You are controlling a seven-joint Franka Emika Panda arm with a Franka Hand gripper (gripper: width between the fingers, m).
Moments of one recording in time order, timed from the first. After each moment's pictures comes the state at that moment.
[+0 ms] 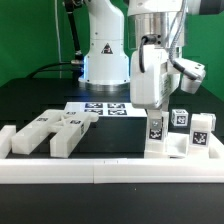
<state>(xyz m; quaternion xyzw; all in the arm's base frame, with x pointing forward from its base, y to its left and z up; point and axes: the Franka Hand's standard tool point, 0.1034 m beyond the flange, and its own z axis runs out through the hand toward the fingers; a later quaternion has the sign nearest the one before) 0.613 0.048 0.069 -0.55 0.83 0.00 0.06</state>
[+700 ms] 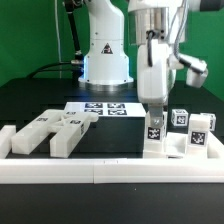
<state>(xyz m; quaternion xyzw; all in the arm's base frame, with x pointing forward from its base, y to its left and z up) 0.614 0.050 0.081 -0.61 0.79 -0.01 0.07</state>
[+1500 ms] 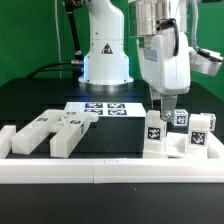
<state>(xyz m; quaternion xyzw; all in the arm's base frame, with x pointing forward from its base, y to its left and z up) 0.615 0.053 0.088 -0.72 0.70 -0.01 0.07</state>
